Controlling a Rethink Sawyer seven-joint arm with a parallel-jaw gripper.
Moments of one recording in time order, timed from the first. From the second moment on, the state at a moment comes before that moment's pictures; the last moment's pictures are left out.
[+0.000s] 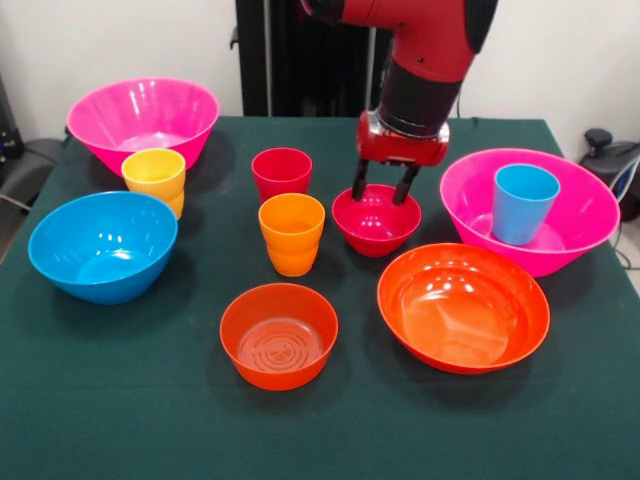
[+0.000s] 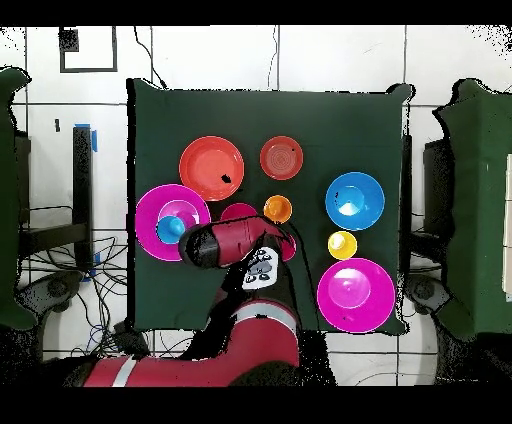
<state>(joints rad) -0.01 -0.48 -0.10 1.70 -0.28 0.36 1.86</state>
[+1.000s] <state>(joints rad) -0.11 -0.45 0.03 1.53 -0.29 0.49 1.86</state>
